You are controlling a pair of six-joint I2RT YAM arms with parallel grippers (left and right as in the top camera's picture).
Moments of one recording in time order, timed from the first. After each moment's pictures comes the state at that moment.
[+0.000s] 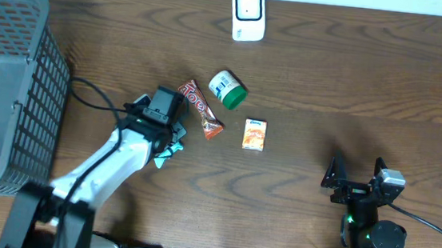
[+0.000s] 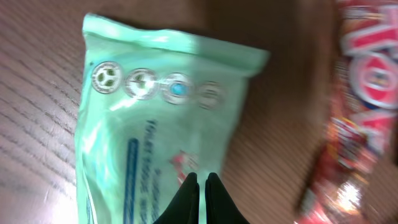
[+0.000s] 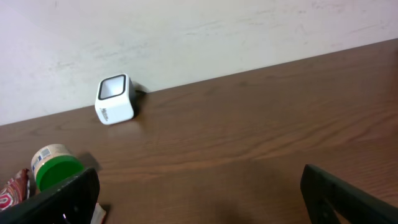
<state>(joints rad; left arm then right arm) -0.33 1.49 0.79 -0.50 -0.09 -1.05 -0.01 0.01 0.01 -0.07 -0.02 0.25</state>
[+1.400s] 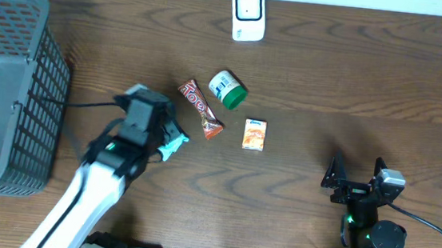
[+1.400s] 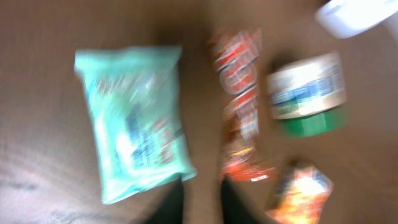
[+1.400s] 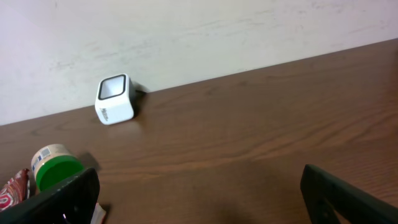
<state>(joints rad) -0.34 1.16 0.77 -0.50 -0.06 -0.92 -0.01 0.01 0.01 -0.07 -0.02 0.25</state>
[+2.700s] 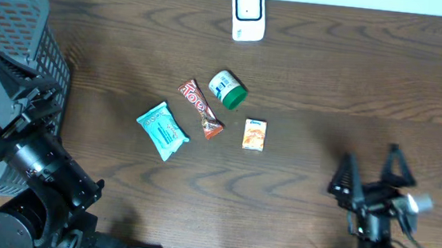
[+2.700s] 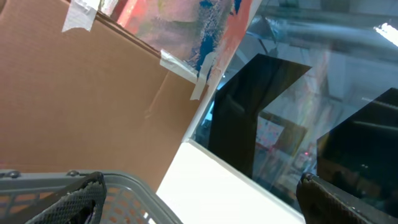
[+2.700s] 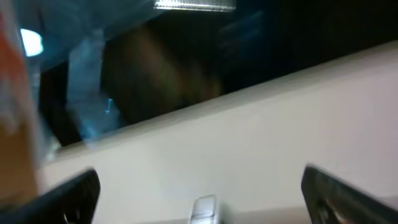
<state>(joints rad) -0.33 0.65 0.80 0.59 -1.03 0.13 -0.01 0.01 0.01 0.44 -0.22 0.47</state>
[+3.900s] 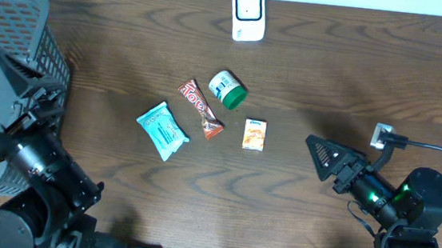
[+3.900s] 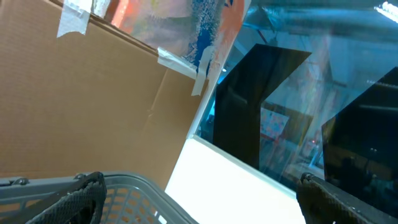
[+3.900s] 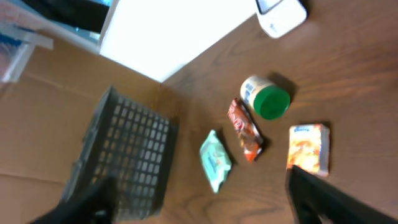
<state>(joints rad) -0.33 0.63 0.80 0.54 -1.02 0.17 0.00 0.59 0.65 -0.42 -0.70 0.78</state>
